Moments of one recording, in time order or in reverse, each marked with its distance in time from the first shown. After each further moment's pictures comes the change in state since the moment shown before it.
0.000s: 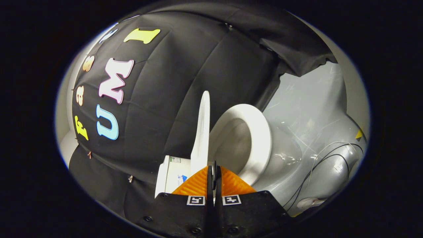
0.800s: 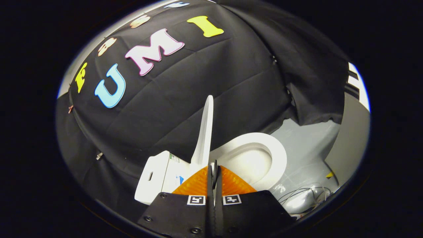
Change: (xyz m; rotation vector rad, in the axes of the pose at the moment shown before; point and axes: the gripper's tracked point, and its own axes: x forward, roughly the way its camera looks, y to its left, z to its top) arm -0.016 0.157 -0.035 -0.468 -0.168 -0.190
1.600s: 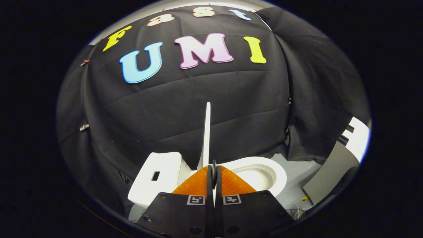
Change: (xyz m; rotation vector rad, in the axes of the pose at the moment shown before) arm -0.017 0.186 -0.028 -0.363 -0.166 -0.115
